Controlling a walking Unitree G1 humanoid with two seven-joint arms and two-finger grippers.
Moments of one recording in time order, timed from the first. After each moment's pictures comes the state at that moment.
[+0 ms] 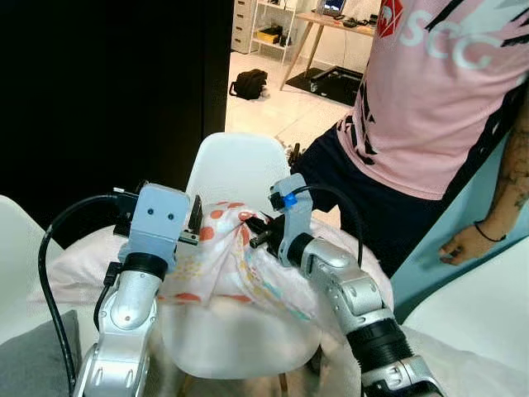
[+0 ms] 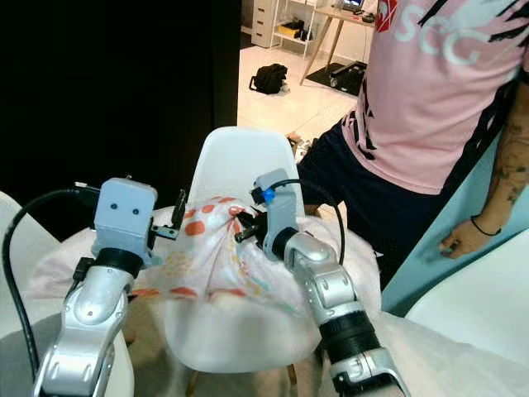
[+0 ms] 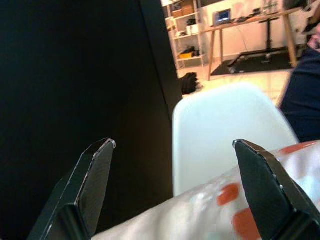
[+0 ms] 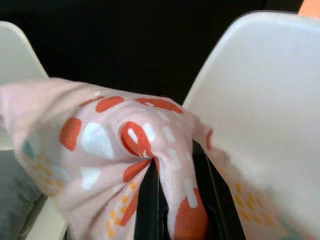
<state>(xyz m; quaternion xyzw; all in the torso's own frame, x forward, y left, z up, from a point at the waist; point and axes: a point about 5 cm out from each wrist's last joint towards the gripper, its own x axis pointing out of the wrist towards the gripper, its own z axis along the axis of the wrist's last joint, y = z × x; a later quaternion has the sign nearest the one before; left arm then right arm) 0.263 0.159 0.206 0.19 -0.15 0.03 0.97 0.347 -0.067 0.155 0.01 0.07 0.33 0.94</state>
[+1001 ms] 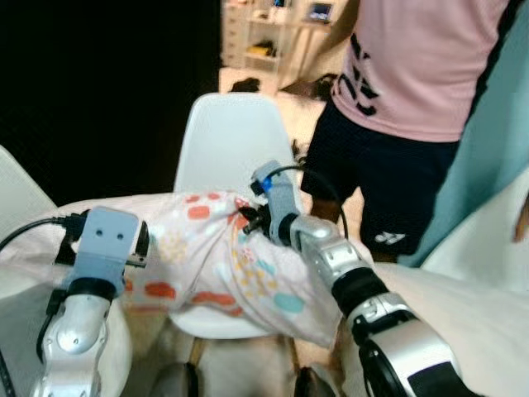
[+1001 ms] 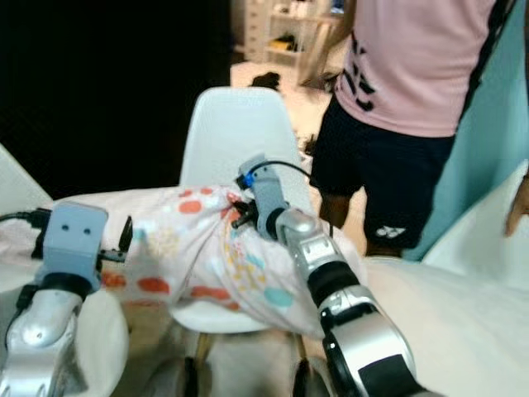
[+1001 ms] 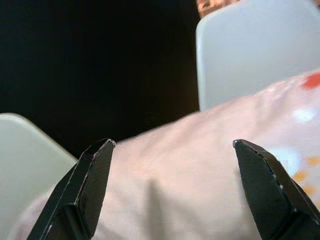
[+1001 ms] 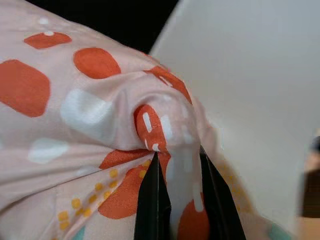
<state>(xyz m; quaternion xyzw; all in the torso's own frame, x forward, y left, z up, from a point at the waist) 0.238 0.214 0.184 0.22 -0.07 0.11 0.97 0.385 -0.060 0.158 -0.10 0.09 0.31 0.94</state>
